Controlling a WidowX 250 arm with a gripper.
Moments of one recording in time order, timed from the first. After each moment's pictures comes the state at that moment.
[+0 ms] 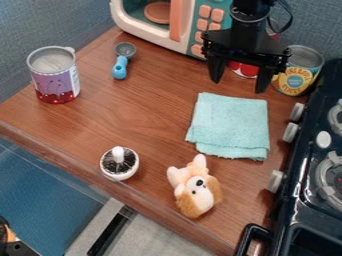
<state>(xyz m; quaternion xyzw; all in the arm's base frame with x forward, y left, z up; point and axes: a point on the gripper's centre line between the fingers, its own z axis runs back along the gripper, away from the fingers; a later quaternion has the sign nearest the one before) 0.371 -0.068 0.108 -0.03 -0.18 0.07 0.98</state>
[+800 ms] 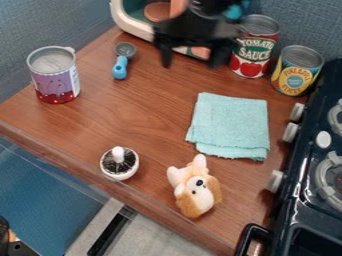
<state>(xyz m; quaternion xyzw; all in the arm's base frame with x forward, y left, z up) 0.334 0.009 0.135 0.07 -0.27 0.33 0.90</state>
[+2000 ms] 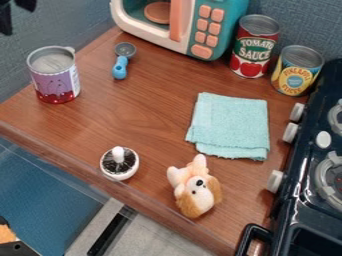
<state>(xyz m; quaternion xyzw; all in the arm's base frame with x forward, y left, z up) 0.251 0.229 0.135 0.07 -0.16 0.81 0.56</state>
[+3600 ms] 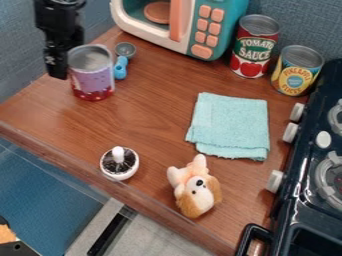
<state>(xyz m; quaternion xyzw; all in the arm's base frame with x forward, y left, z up) 0.307 0.181 0.057 0.06 -0.07 0.82 0.56</state>
